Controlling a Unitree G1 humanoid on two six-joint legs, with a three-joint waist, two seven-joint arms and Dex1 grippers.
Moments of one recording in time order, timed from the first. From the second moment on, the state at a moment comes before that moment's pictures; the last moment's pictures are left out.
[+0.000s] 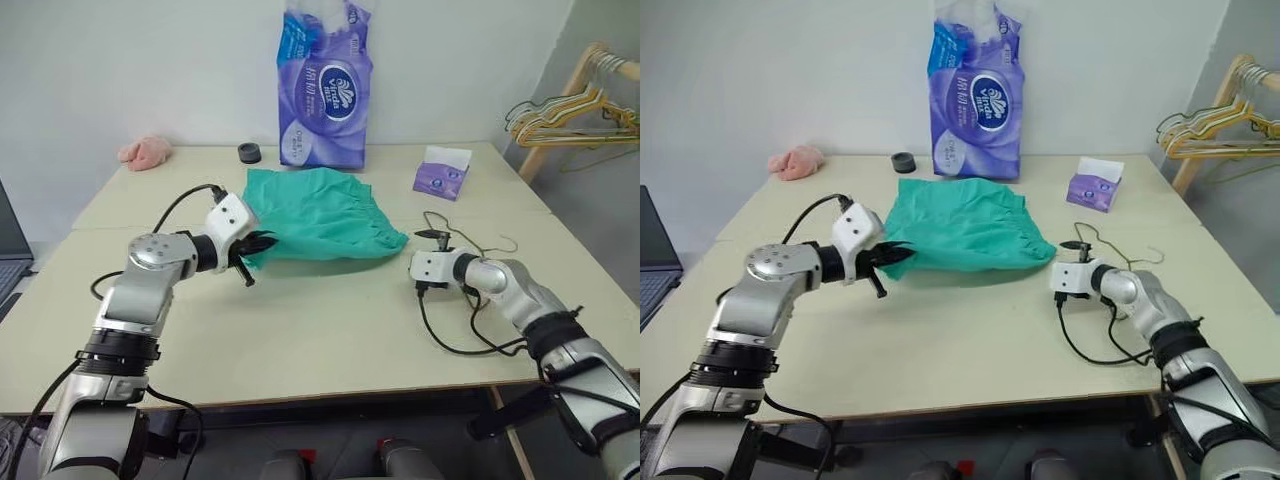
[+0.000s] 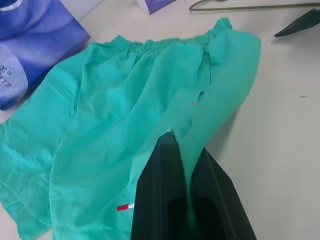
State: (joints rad) left arm -0.54 0.68 -0.04 0.13 -0.16 0.34 -0.95; right arm -0.75 -0.54 0.42 0.78 -0.54 -0.39 0.42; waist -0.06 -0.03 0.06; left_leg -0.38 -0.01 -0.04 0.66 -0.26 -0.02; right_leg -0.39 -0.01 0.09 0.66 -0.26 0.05
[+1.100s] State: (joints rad) left arm -0.20 0.84 -0.06 0.02 -0.28 0.45 -1.16; right arm -0.95 -0.39 0.52 0.98 -0.60 -0.50 0.46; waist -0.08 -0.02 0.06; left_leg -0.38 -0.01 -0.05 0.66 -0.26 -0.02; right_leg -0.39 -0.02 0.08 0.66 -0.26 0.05
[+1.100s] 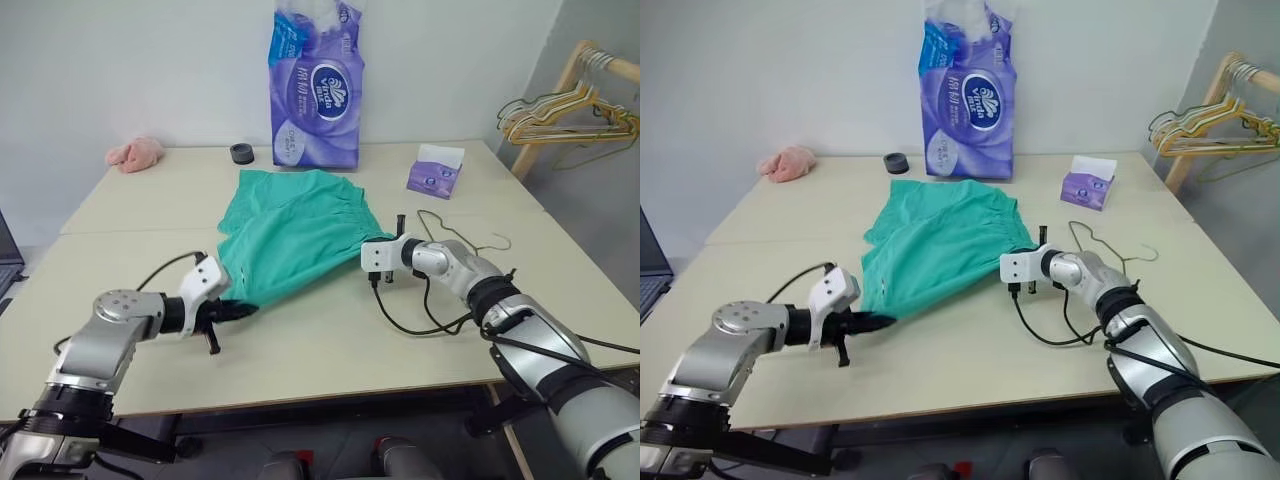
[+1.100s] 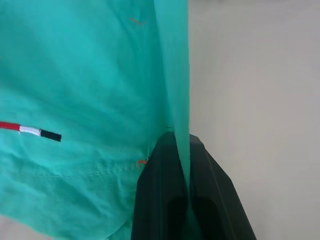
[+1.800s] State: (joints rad) left arm -0.17 0.97 -0.32 -0.10 -0.27 0.27 -1.54; right arm -0.27 -0.92 0.37 -0.37 -0.33 0.15 1.20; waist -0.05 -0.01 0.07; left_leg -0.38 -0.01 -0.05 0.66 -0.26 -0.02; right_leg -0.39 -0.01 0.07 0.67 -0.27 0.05
